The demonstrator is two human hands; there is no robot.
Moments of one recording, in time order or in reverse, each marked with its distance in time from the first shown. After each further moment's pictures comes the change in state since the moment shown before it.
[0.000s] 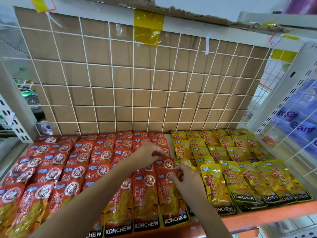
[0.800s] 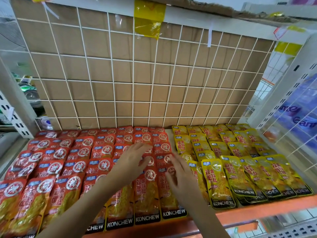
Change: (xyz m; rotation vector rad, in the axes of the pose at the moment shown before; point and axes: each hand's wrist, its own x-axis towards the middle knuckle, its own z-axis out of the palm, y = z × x) left_hand -0.066 0.003 0.000 0.207 0.216 -0.094; right_hand -0.015 -0.002 0.017 -0.016 -0.015 -0.215
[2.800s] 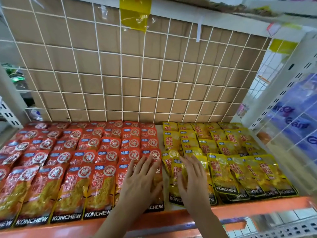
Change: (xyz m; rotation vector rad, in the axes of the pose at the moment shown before) left_hand -0.036 0.057 0.087 0.361 0.087 -0.037; right_hand -0.058 0.043 -0.012 -0.071 0.153 -0.090
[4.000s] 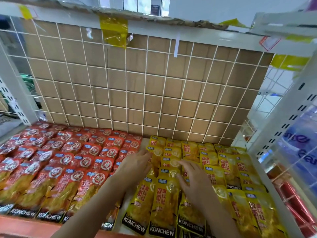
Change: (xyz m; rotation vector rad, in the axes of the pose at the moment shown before) left_hand 0.114 0.058 -0.025 -0.076 -0.103 -0.151; right_hand 0.104 0.121 -0.089 0.033 -0.356 -0.094
